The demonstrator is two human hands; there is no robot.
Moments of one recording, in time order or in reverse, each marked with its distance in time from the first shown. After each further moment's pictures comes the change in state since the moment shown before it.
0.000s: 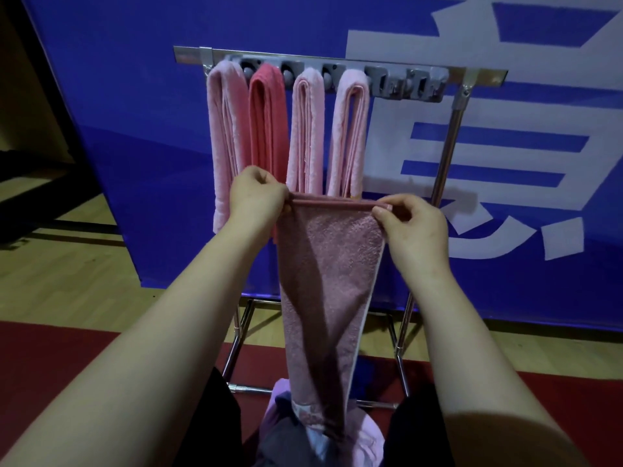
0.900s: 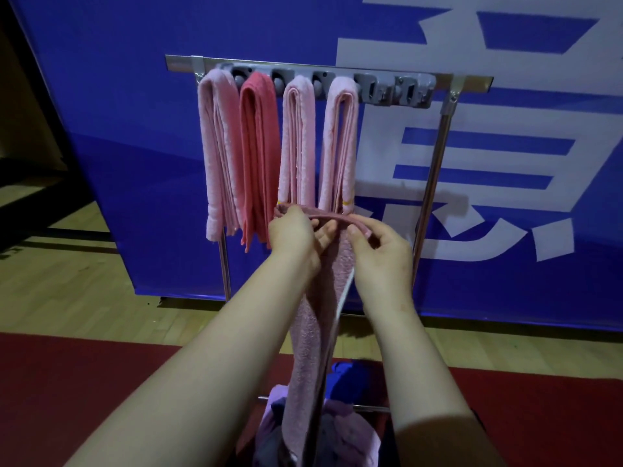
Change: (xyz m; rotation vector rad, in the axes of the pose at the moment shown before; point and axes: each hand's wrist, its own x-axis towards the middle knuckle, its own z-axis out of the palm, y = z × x) left_hand -0.039 -0.002 0.063 -0.754 0.049 -0.568; right_hand -0.036 0.000 0.030 0.249 0.042 0.113
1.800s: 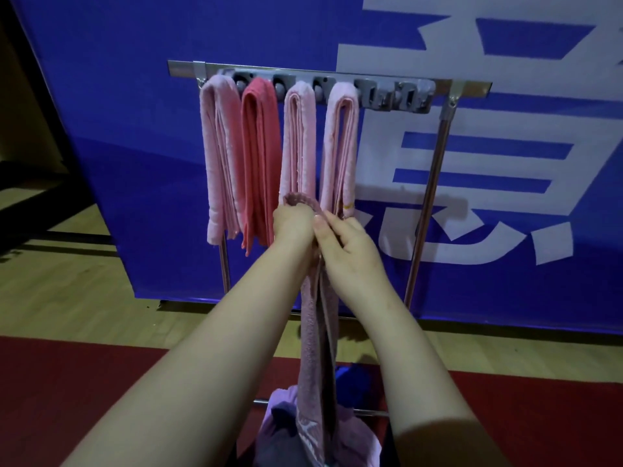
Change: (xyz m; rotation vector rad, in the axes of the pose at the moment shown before) left_hand 0.010 0.012 0.000 0.578 -0.076 0.202; right_hand -0.005 -0.027 0.013 -0.112 -0.382 -0.030
